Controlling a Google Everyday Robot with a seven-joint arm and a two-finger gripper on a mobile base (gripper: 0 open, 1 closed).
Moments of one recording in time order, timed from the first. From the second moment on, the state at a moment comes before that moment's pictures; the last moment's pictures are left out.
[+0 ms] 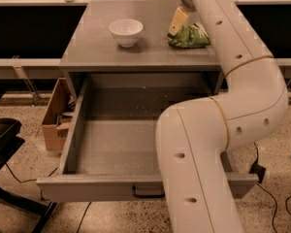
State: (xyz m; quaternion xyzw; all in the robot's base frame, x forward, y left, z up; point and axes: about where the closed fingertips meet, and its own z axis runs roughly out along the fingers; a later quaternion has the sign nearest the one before) arm 0.894 -0.174 0.942 -0.37 0.84 -0.20 0.34
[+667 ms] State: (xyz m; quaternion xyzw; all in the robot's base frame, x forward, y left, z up) arm 0.836 -0.252 0.962 -0.33 0.87 -0.19 0.30
